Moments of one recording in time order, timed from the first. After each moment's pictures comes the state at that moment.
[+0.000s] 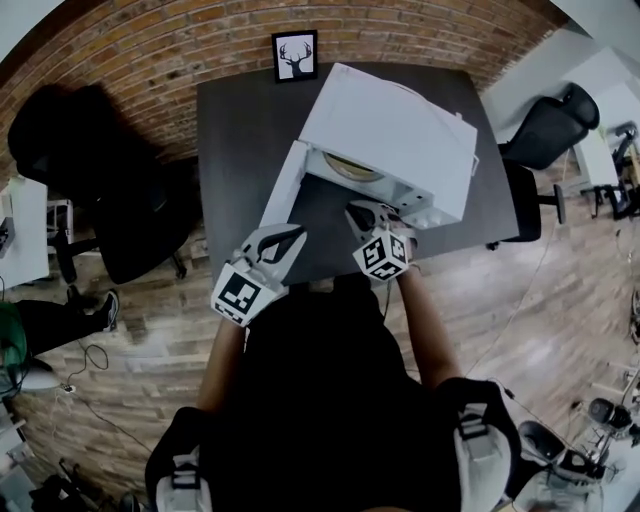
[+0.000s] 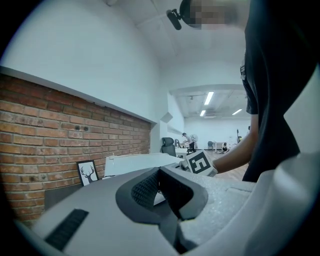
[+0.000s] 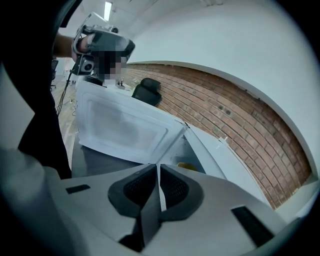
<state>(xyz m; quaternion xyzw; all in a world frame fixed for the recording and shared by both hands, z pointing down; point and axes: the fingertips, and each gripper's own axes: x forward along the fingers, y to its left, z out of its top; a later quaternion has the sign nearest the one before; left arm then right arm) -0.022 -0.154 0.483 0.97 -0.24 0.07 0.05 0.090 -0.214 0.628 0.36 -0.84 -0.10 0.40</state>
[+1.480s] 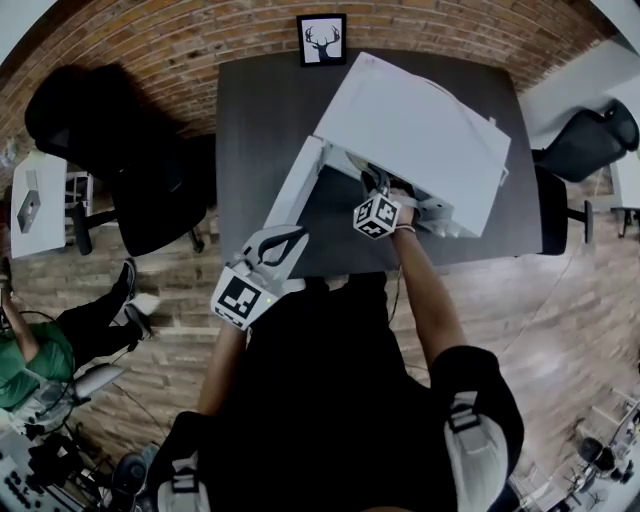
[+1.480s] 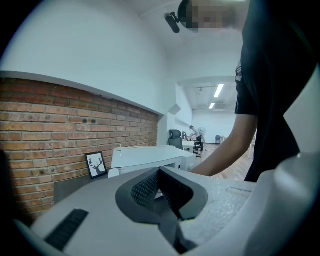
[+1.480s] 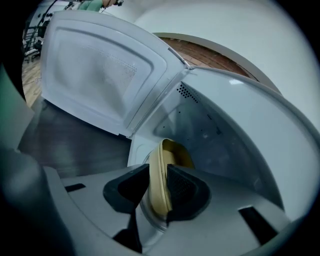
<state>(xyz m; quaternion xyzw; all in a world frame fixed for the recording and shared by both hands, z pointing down) -0.023 -0.167 0.493 0.95 -0.28 0.12 0.08 0.125 -0.333 0.728 0.40 -0.75 -0.15 0.50</state>
